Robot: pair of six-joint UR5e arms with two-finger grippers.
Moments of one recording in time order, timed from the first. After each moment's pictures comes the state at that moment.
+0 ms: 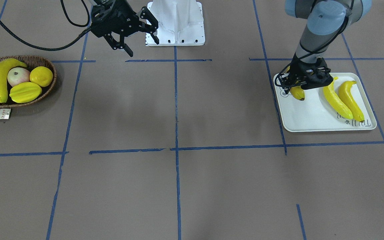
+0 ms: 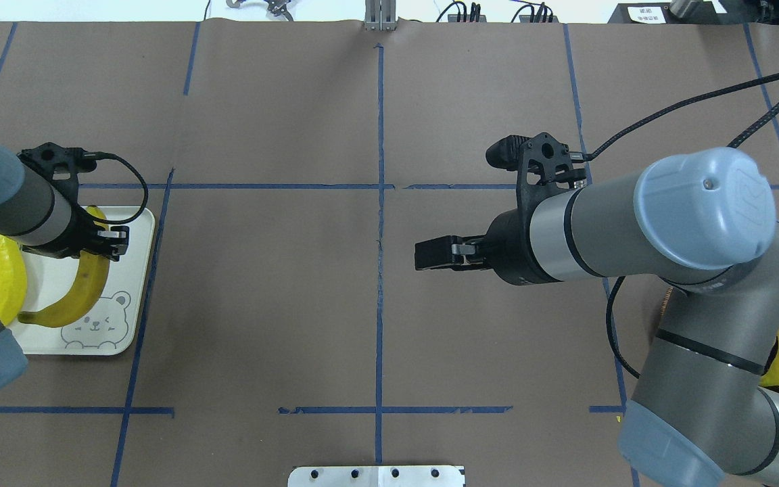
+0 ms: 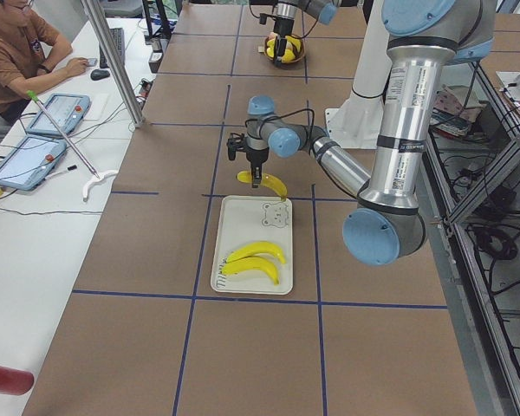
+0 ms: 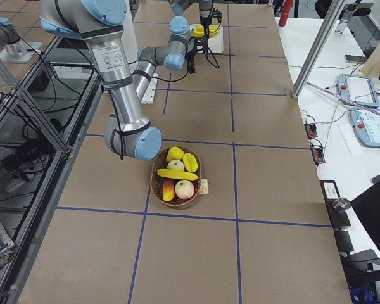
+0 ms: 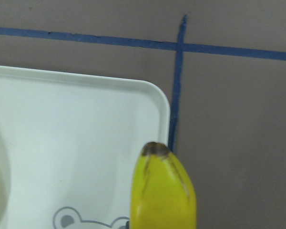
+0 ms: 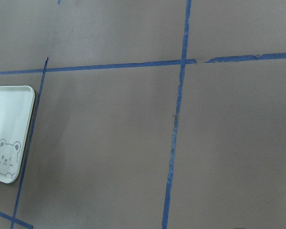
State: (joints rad) left arm -0.76 -1.68 -1.98 -1.61 -1.93 -1.06; right arm 0.53 -1.17 2.16 -1.35 1.88 1.26
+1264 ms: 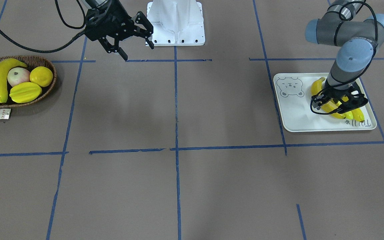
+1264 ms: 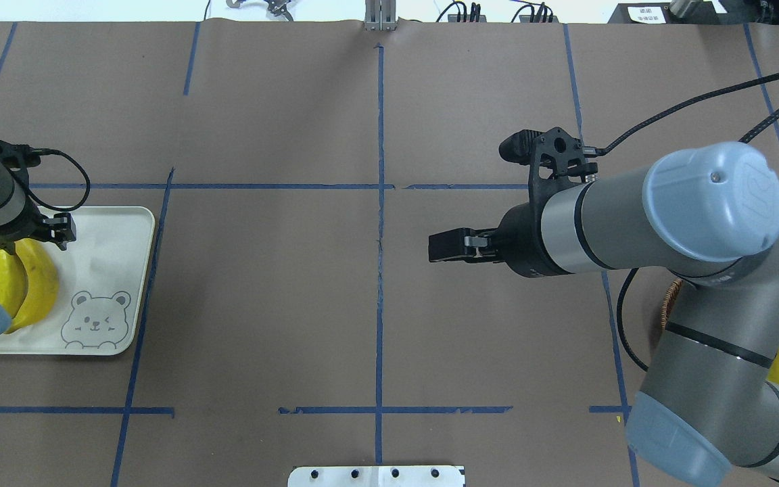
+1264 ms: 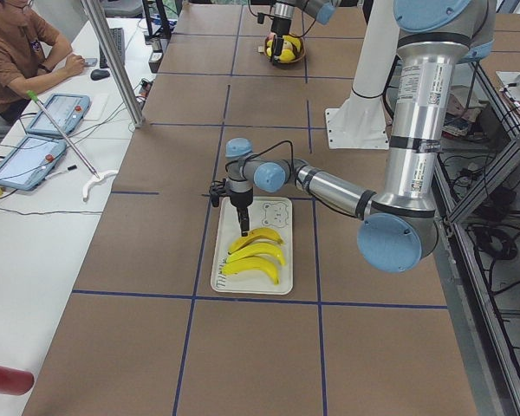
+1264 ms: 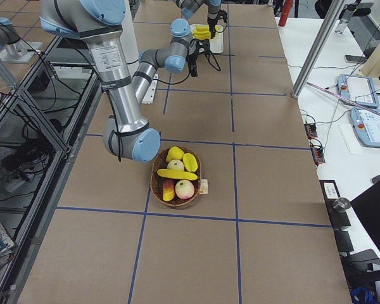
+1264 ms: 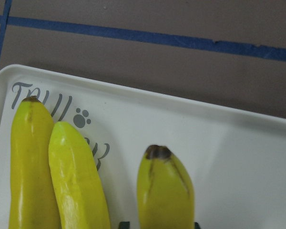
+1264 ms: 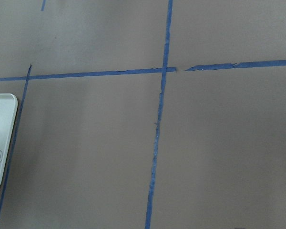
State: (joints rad) left arm -0.87 -1.66 -1.76 -1.63 -1.94 -1.00; right arm 0.56 -1.19 2.16 -1.36 1.88 1.25
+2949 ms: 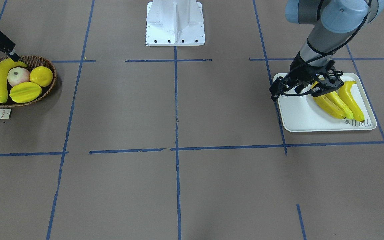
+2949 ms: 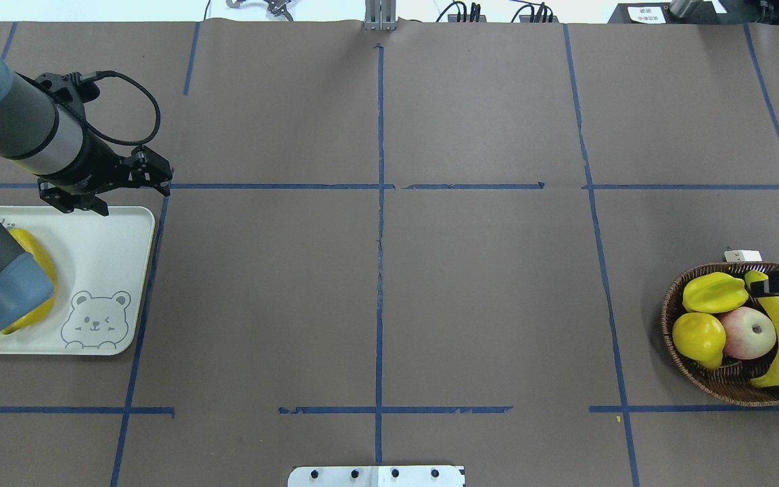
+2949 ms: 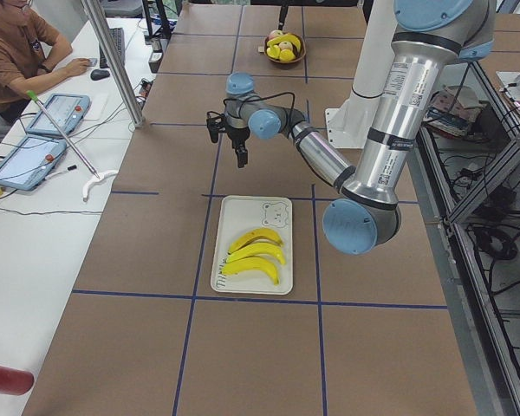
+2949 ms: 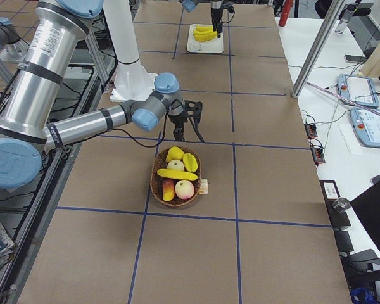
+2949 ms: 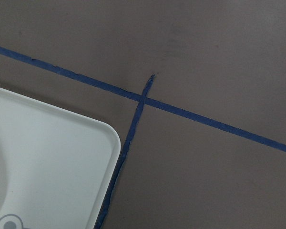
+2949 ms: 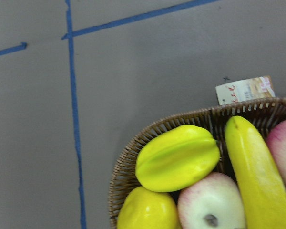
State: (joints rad) left arm -0.86 -1.86 -1.95 -1.61 -2.09 -1.27; right arm 0.99 -2.05 2.07 -0.80 2.22 1.08
